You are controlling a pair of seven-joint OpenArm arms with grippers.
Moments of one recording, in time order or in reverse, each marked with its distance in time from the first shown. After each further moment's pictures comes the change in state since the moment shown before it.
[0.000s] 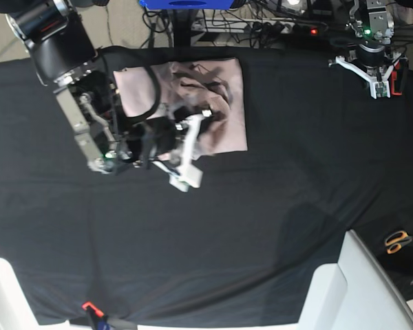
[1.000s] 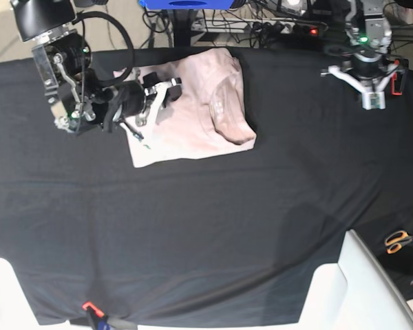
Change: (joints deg) left arm -1.3 0.0 4.7 2.3 0.0 -0.1 0.2; right arm -13.2 2.9 10.4 6.0 -0.4 -0.2 -4.2
